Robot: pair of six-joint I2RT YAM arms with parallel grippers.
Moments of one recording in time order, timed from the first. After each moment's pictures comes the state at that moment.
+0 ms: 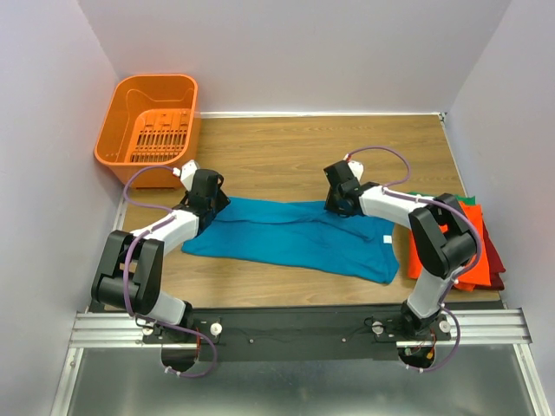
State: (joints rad) left arm -0.26 1.47 0.71 0.05 -0.26 -0.79; right arm 0.52 1.79 1.05 -0.23 0.29 0.68
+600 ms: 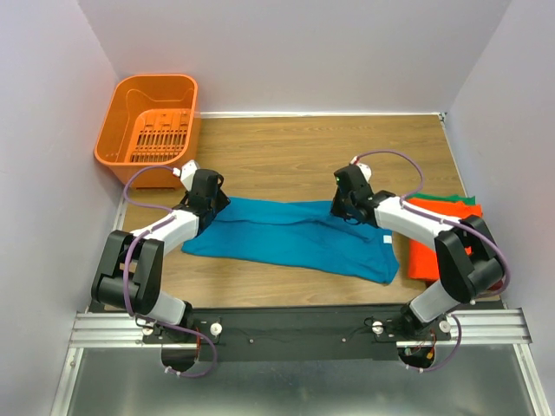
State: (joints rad) left arm -0.26 1.47 0.71 0.05 -0.26 -0.79; right arm 0.53 1.58 0.93 -0.23 0.22 0.69
